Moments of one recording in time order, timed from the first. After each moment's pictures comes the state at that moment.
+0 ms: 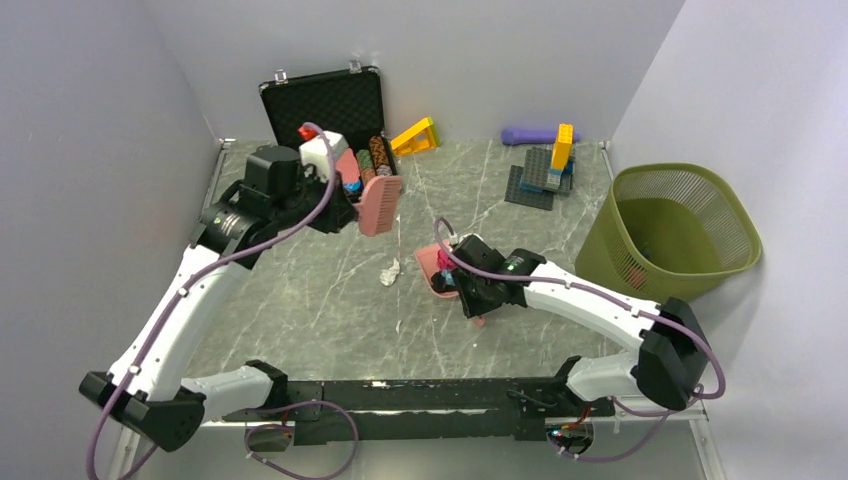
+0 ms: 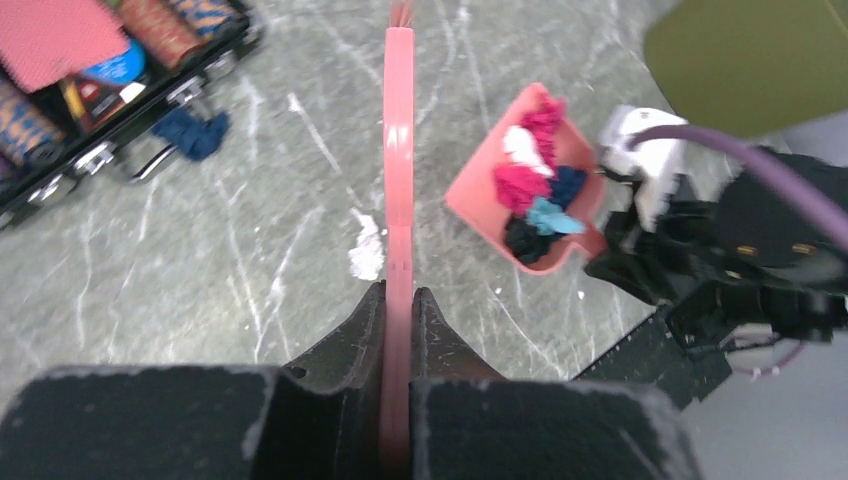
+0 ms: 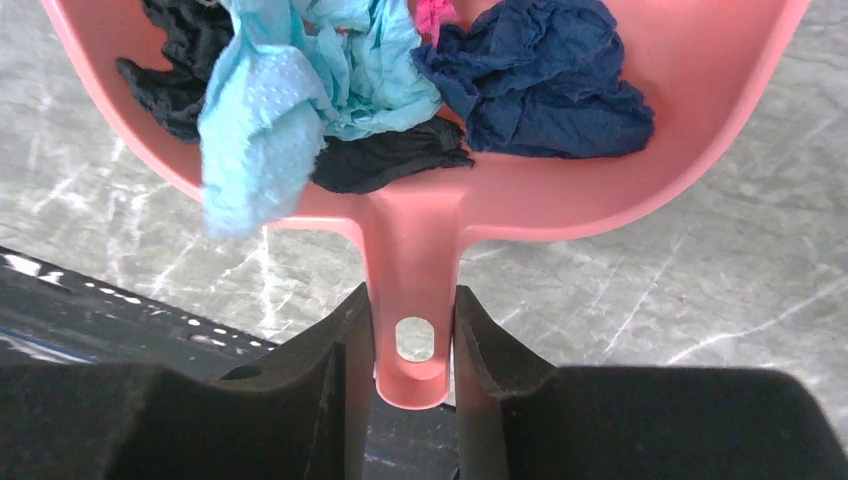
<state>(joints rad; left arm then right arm) -0.48 1.18 1.45 -0.80 0.25 -0.17 0.86 1.32 0.90 -0.75 0.12 0.45</state>
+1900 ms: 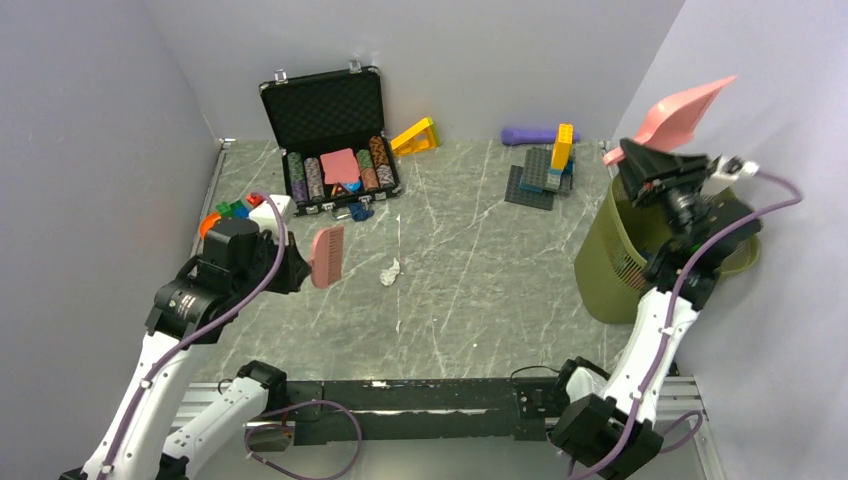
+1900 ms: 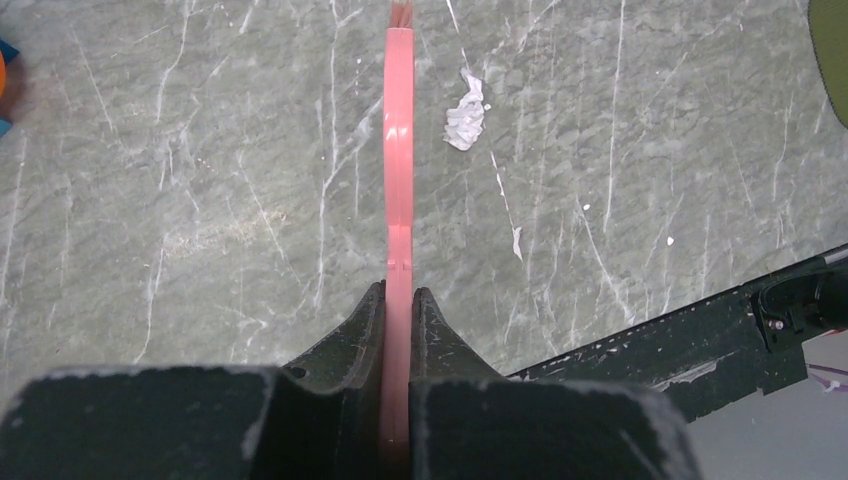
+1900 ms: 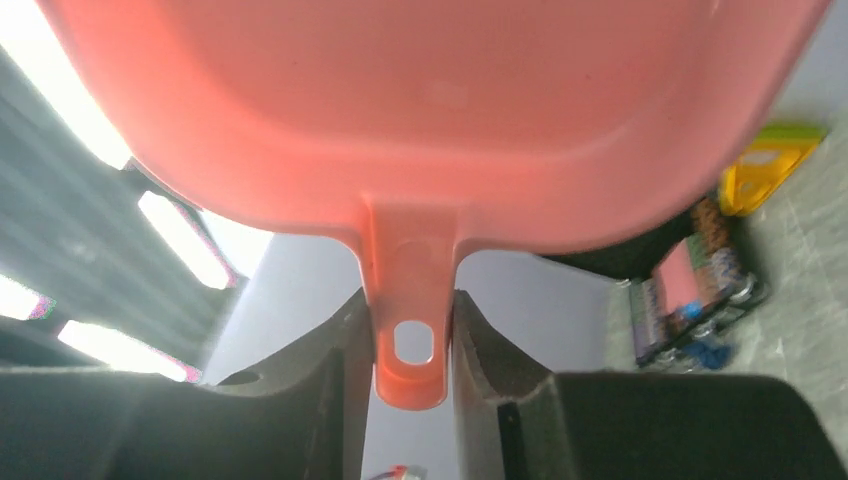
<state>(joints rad) -0.37 0.75 1.12 -1.00 0.07 -0.25 -0.61 0.90 0.87 0.37 -0.87 1.77</state>
